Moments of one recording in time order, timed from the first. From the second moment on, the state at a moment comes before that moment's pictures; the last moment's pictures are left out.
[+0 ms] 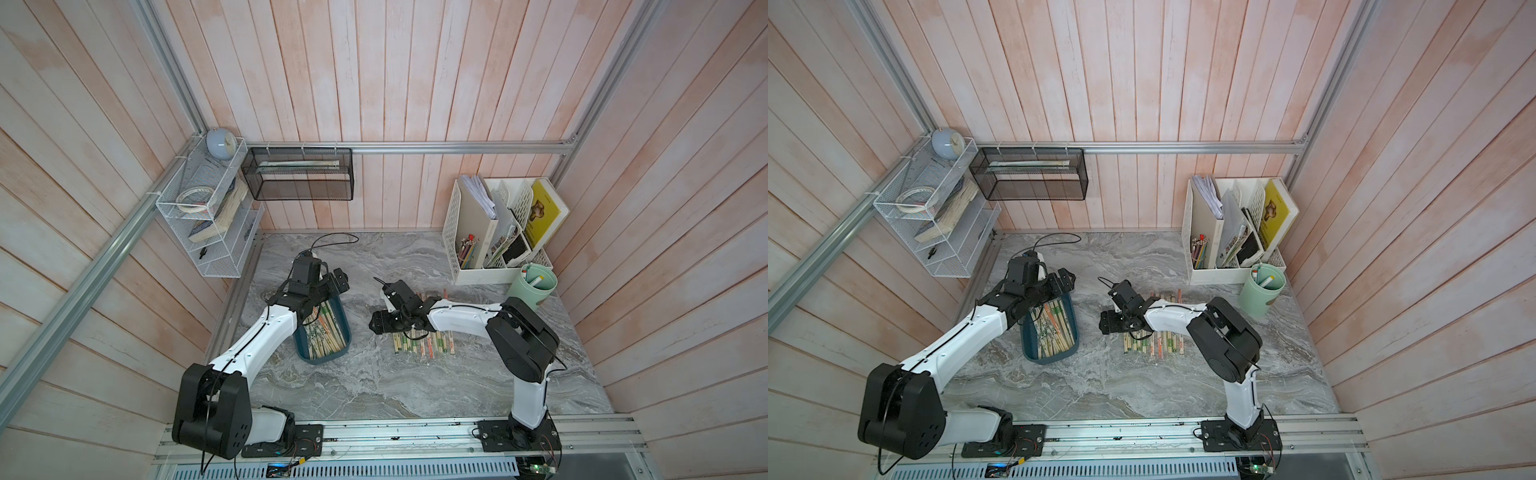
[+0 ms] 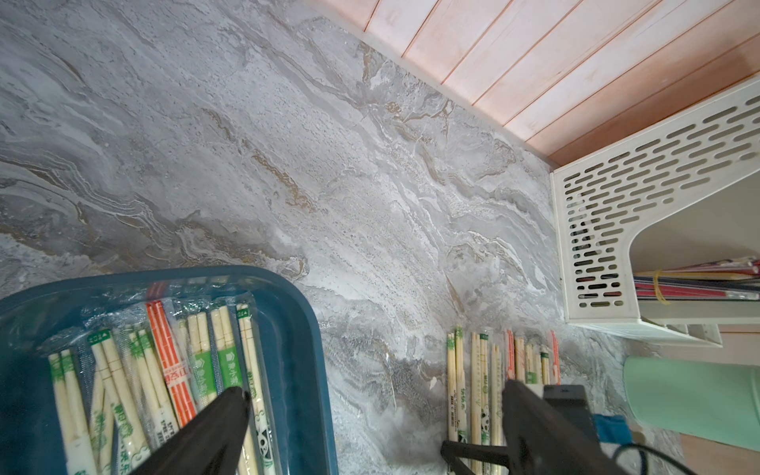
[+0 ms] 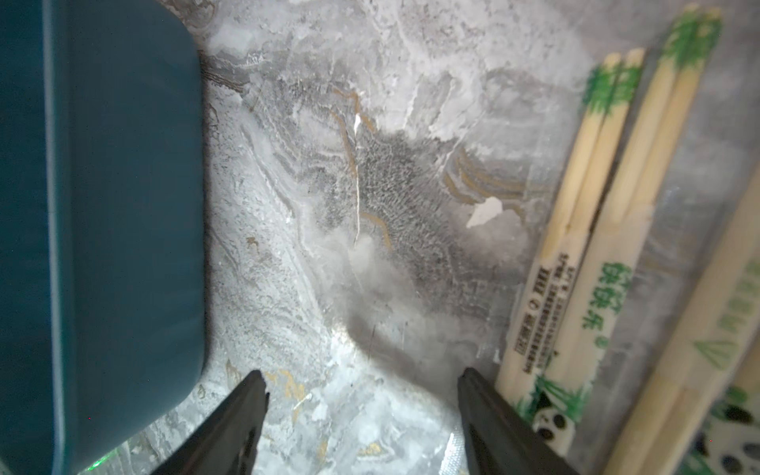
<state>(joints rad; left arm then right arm) -0.26 1.37 0.94 -0.28 0.07 -0.61 0.84 1.93 1.17 -0.20 -0.19 0.62</state>
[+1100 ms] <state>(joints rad) -0.26 1.74 1.09 -0.14 0.18 -0.63 0.96 2.03 1.36 -0.25 -0.26 0.57</state>
